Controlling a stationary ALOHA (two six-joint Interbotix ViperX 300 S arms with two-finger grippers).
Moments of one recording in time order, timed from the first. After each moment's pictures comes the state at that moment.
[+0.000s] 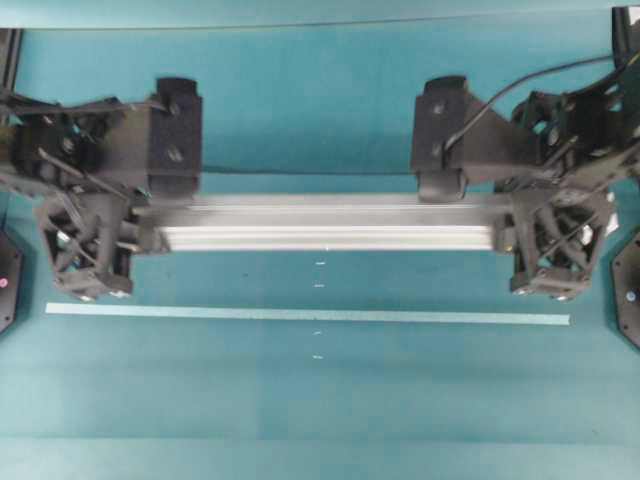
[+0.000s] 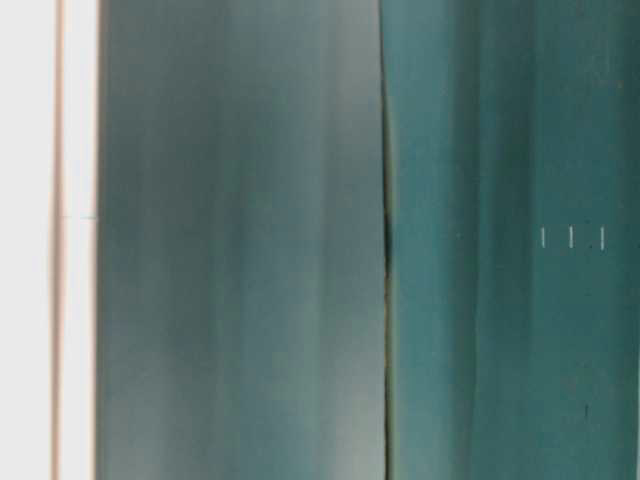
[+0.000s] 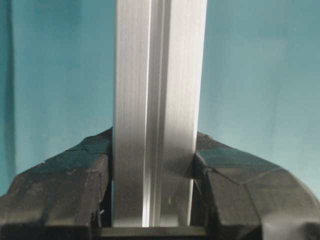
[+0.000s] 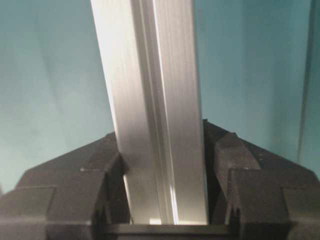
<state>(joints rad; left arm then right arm) 0.03 -0.35 0.19 0.02 1.28 -0.07 -0.04 -0.27 0.08 0.09 1.56 0.08</state>
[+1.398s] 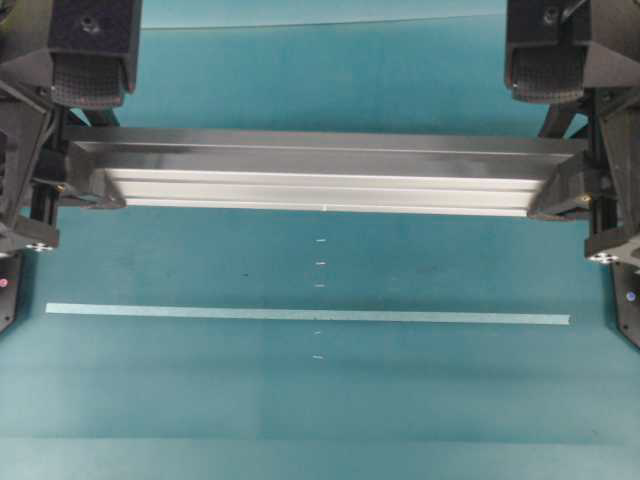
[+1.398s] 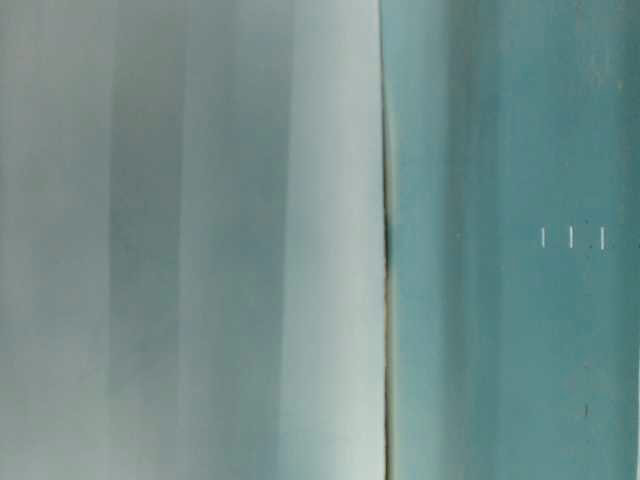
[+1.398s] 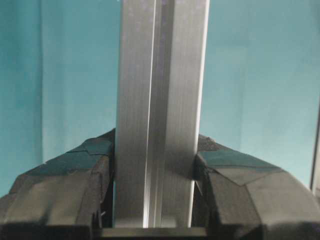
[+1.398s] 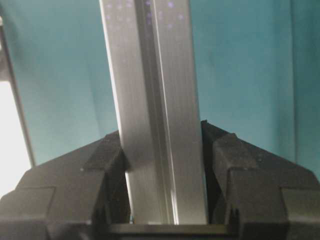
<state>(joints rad) 0.03 -0.27 -0.27 0.02 1.64 -0.07 -0.02 -0.24 -0.29 0.10 1.72 0.15</state>
